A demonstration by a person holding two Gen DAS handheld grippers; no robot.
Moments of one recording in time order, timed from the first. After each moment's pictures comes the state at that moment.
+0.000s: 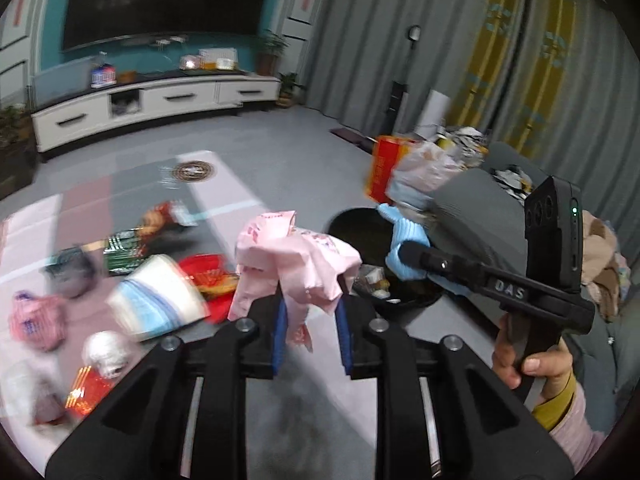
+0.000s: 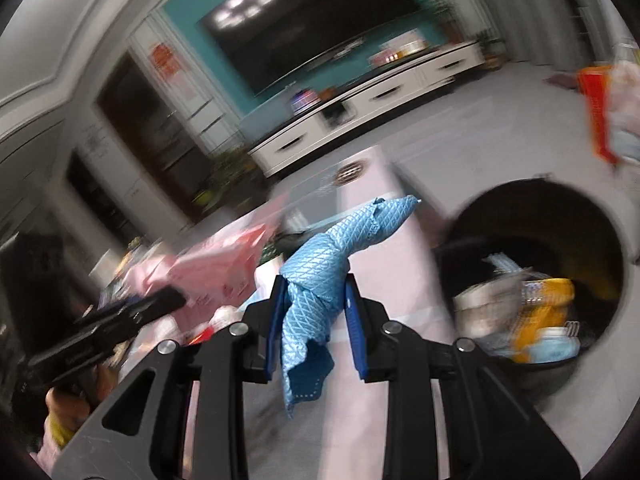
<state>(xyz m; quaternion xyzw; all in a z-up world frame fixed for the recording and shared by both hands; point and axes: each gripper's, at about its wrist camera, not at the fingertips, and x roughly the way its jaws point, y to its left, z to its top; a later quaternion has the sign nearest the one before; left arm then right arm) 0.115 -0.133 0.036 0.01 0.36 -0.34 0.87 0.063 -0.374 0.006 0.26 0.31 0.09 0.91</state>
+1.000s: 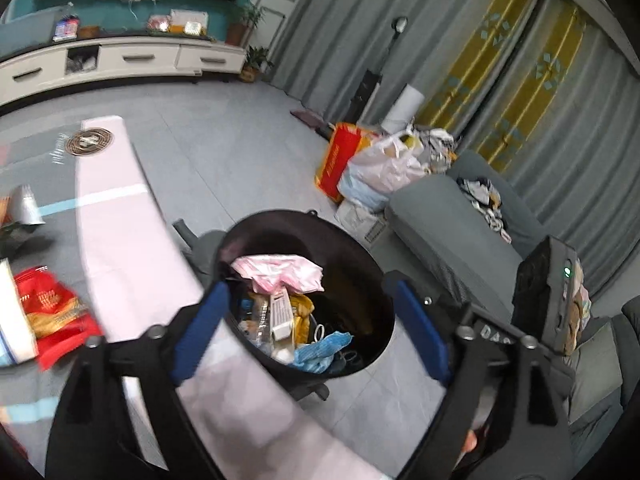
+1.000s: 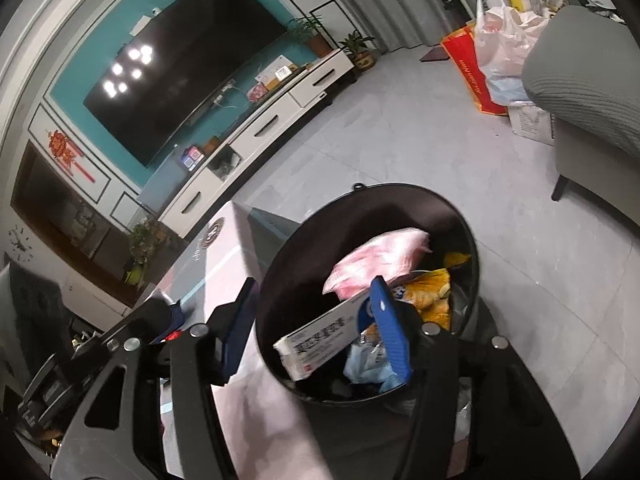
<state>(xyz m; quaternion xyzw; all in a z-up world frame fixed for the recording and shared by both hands) 0.150 -0.237 -0.005 -0.07 0.39 -0.39 0.83 0.050 -0.462 -0.033 0.34 0.31 -0.04 0.89</state>
